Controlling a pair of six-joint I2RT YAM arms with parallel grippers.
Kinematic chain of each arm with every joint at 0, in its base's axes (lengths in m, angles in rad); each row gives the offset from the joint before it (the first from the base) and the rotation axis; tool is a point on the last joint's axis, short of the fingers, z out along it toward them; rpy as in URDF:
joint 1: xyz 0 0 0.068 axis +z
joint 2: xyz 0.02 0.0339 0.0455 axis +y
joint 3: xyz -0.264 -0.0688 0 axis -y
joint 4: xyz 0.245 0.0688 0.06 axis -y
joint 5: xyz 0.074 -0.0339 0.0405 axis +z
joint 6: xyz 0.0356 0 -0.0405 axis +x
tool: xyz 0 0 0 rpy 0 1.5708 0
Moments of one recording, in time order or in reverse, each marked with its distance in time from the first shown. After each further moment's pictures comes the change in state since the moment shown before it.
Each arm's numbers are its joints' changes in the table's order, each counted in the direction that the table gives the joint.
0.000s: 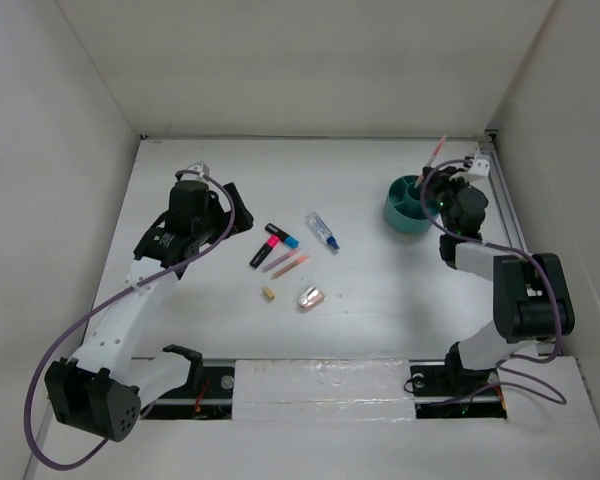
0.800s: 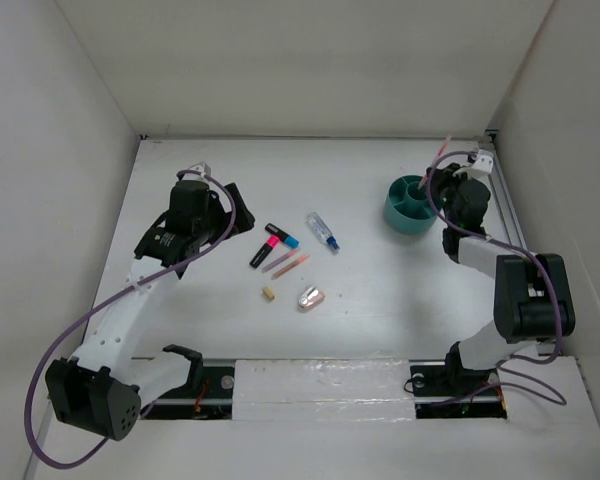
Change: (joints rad) left arm 0.000 0.004 0.000 0.000 -0.015 0.002; right arm -0.029 -0.002 0.032 -0.124 -0.044 0.039
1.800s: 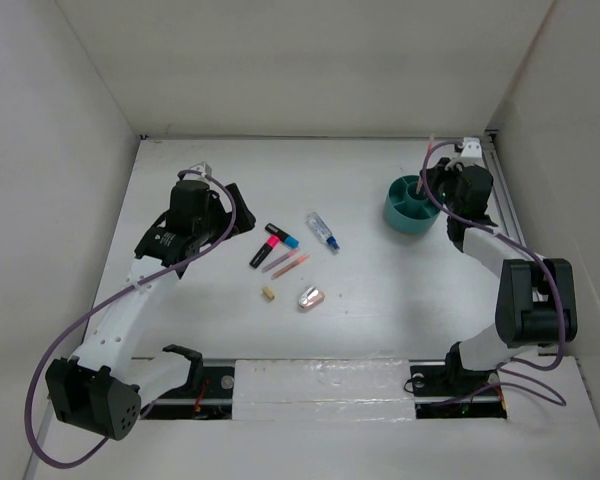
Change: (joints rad) left arm 0.000 0.004 0.000 0.001 -0.014 0.000; right arm -0.012 -0.031 0.120 -0.301 0.172 -0.172
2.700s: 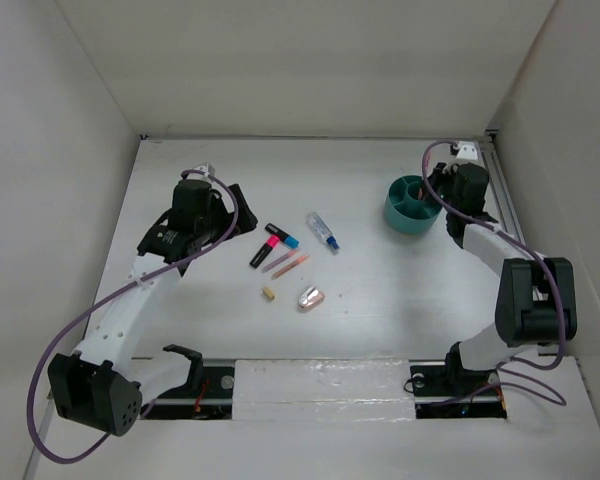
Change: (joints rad) left arm 0.000 0.021 -0.002 0.006 -0.018 0.008; right arm 0.007 0.006 0.043 -0.213 -0.040 -0.007
